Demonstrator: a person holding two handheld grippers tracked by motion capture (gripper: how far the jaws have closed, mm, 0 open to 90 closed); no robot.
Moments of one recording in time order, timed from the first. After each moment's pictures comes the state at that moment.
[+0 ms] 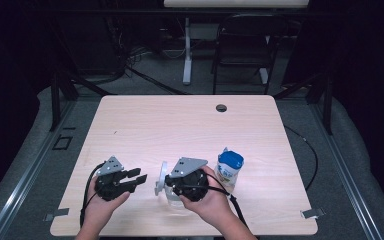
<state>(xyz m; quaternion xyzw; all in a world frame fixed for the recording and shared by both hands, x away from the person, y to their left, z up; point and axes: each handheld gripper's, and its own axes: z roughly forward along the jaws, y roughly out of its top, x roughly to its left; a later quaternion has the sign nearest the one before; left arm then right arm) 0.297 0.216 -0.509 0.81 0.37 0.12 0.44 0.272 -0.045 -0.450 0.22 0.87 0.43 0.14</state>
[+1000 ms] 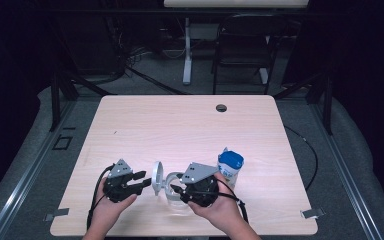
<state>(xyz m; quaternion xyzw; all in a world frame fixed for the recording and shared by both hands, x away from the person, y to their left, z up) 0.299 0.199 -0.526 0.82 0.37 0.12 0.42 0.262 -0.068 -0.458 0.22 0.86 0.43 0.16</state>
